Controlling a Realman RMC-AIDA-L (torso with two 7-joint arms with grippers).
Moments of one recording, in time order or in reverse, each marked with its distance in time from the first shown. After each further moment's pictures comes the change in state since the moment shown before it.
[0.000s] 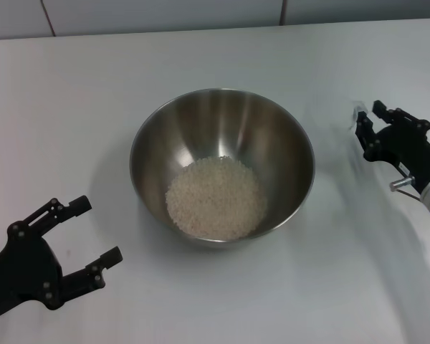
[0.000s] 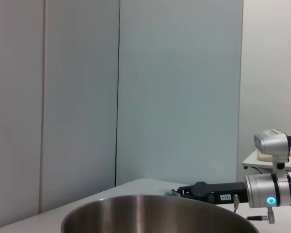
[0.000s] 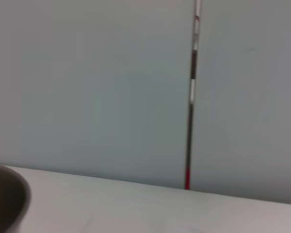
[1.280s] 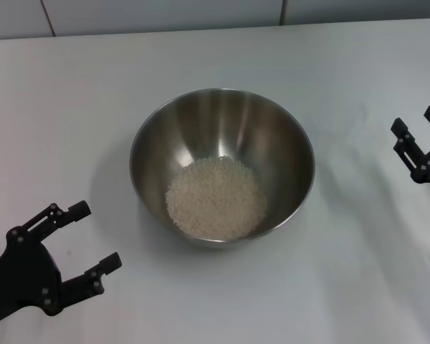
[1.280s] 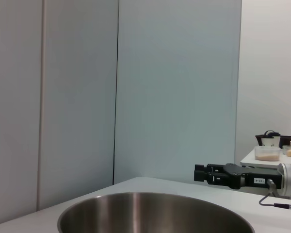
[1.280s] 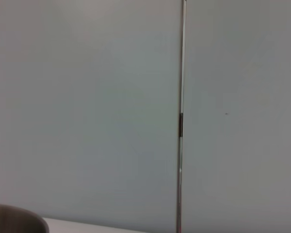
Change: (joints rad) left arm 0.010 0.002 0.005 0.000 0.003 0.006 0.001; right arm -0.117 -0.004 -0.040 -0.126 -0.014 -0.372 0.051
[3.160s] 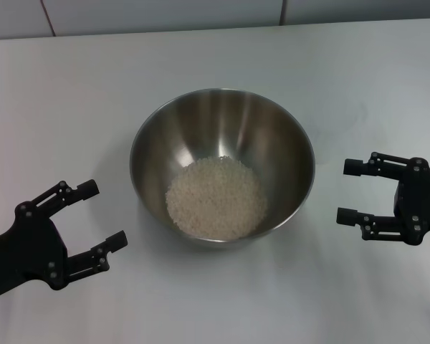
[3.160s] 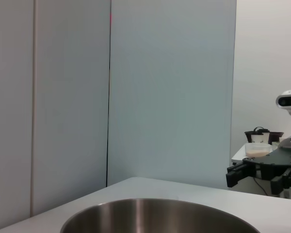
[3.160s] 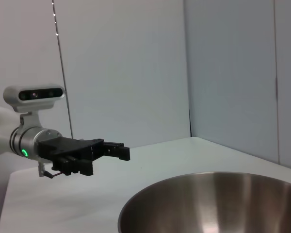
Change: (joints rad) left arm -0.072 0.013 0.001 0.011 0.009 -0.023 -0.053; right arm 0.192 -0.086 -0.776 -0.418 -0.012 -0.444 0.578
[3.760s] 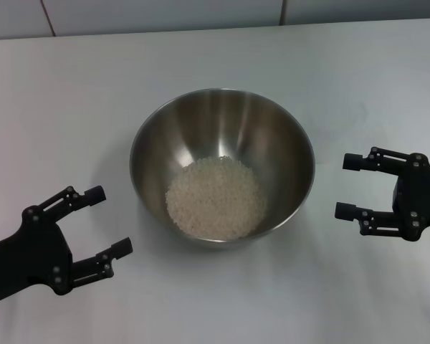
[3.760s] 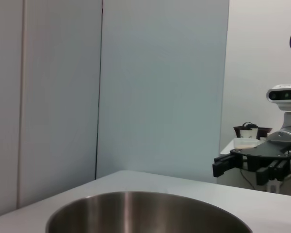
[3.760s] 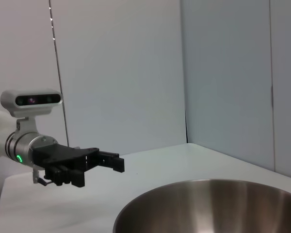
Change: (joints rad) left arm -0.010 0.000 0.002 0.005 0.034 0.000 -0.023; right arm 0.001 0.005 0.003 -0.001 0.017 -0.001 -0.007
